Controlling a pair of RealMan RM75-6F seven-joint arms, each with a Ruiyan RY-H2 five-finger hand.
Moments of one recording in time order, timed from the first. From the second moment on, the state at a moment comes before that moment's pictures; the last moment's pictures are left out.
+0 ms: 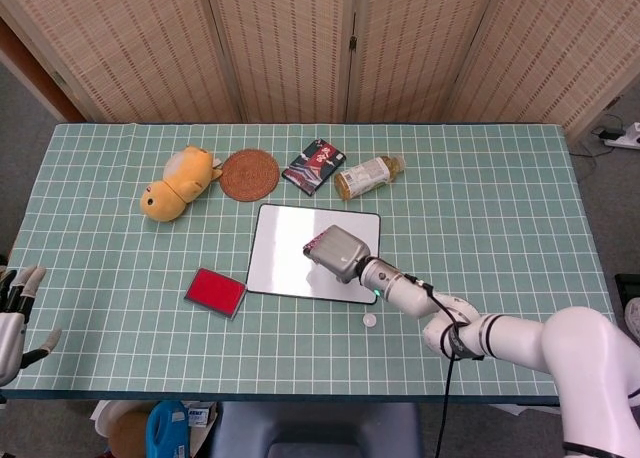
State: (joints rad) left arm -0.09 -1.11 -0.07 -1.58 1.45 1.50 0.13; right arm 1.15 -1.51 0.07 -1.30 -1.25 0.57 -0.31
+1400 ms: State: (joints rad) left arm -0.09 -1.11 -0.06 -1.61 1.48 1.51 0.15; right arm 0.97 -1.43 -0.13 -1.39 -1.62 0.71 -0.28
